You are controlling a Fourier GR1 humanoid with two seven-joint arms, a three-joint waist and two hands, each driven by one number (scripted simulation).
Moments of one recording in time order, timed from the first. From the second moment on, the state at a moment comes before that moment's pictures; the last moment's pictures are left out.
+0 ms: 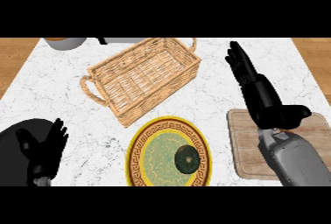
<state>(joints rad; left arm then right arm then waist) 0.05 0.28 -0.01 -1.32 0.30 0.26 0.18 -0.40 -0.31 0.29 -1.60 -0.19 -0.21 0.04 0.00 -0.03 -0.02</state>
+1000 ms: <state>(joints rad) -0.15 0.39 -0.04 -1.47 0.17 0.24 0.12 -0.08 -0.66 -0.06 -1.43 0.20 -0.57 -0.04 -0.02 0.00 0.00</state>
